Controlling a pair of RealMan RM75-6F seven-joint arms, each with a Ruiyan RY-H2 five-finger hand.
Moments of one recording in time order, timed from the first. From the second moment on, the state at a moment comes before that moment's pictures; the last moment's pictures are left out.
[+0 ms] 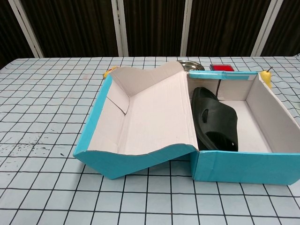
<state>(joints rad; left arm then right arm) -0.01 -1.04 -0.18 -1.60 1.33 1.63 0.02 0.57 -0.67 0.00 -1.96 -0.77 0.84 -0.28</state>
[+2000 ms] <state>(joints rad) -0.03 -1.09 -0.21 -1.56 1.26 1.61 0.15 0.61 -1.03 -0.09 -1.40 -0.81 0.53 -0.18</state>
